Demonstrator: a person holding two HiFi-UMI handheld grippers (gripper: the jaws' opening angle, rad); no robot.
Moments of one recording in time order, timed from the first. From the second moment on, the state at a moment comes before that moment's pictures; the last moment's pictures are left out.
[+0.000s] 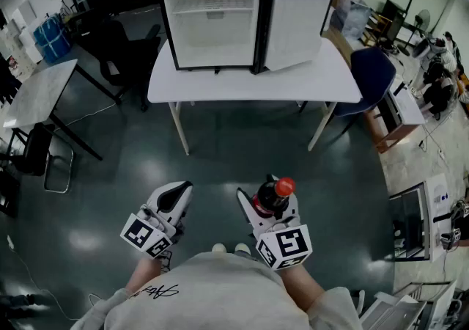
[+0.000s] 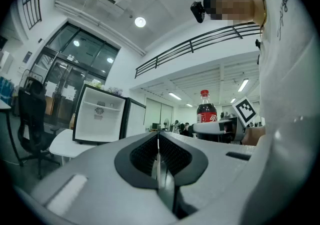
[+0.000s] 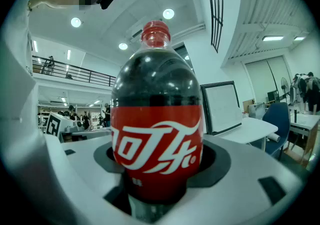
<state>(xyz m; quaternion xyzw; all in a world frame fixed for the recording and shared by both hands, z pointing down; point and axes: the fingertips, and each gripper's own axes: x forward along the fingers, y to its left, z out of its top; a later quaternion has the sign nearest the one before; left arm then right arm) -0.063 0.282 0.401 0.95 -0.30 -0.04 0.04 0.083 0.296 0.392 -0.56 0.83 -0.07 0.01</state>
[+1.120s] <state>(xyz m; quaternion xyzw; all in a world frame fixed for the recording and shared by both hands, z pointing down) -0.109 0.268 0.414 0.95 -0.29 -0.04 0.05 0.044 0.289 0.422 -0.56 0.82 -0.11 0.01</state>
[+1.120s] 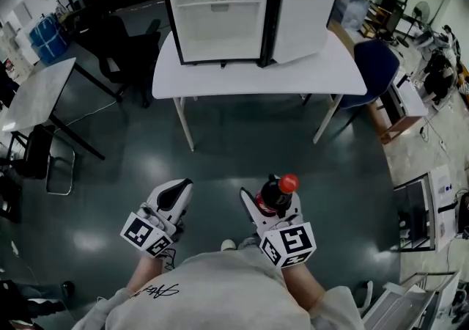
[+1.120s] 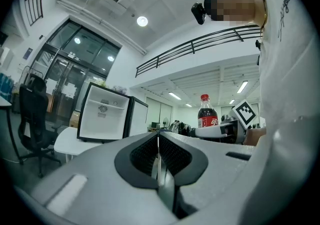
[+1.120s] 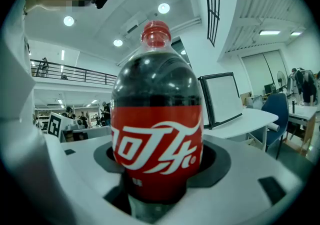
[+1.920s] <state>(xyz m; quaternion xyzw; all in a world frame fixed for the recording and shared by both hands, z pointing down) -0.103 0.204 0.422 0.95 -0.30 -0.04 0.05 0.046 0.218 0.413 -0.54 0.84 -0.09 0.00</state>
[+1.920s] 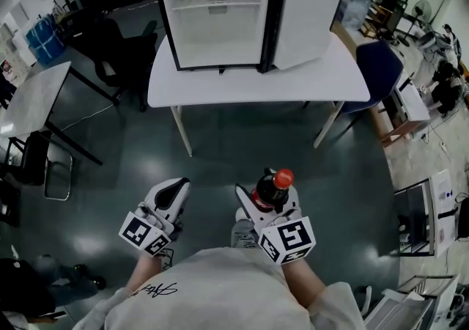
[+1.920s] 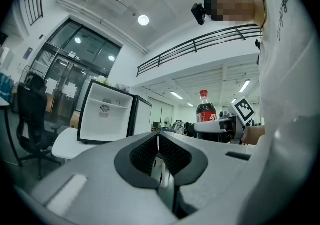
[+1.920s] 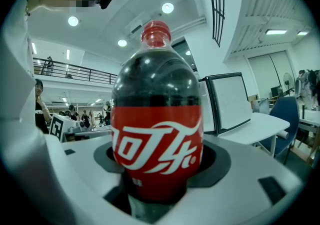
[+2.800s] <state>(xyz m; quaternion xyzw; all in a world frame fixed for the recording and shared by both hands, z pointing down) -0.042 0.058 0.403 0.94 -0.33 -0.05 0.03 0.091 0.063 0.391 -0.48 0.87 -0.07 0.01</state>
